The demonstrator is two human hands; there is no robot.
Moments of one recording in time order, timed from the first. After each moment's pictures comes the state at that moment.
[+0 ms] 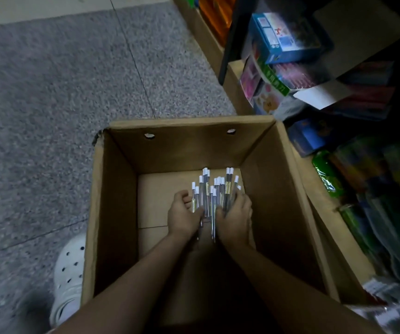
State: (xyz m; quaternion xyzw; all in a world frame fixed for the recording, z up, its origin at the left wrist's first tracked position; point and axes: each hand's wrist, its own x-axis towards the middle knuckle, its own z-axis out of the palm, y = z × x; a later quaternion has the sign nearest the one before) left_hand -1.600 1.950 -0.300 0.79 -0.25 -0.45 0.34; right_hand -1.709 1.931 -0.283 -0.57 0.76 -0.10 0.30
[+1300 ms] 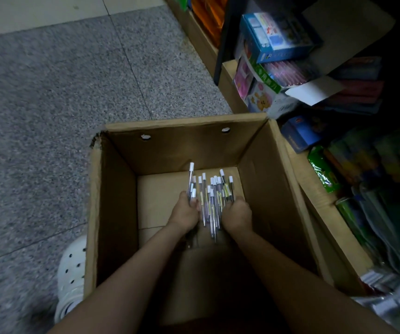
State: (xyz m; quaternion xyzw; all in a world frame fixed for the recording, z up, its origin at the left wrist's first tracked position) left_hand -1.596 1.942 -0.288 0.74 -0.29 -0.54 0.28; right_hand -1.720 1.911 -0.273 -0.52 0.76 -0.05 0.39
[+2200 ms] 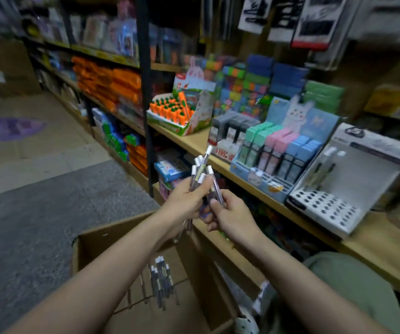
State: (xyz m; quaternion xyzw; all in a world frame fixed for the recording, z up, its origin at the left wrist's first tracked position) left_hand -1.712 1.983 0.077 0.42 -0.53 -0.58 0.46; right_hand -1.830 2.018 0.074 -0.57 0.54 -0.45 0.44
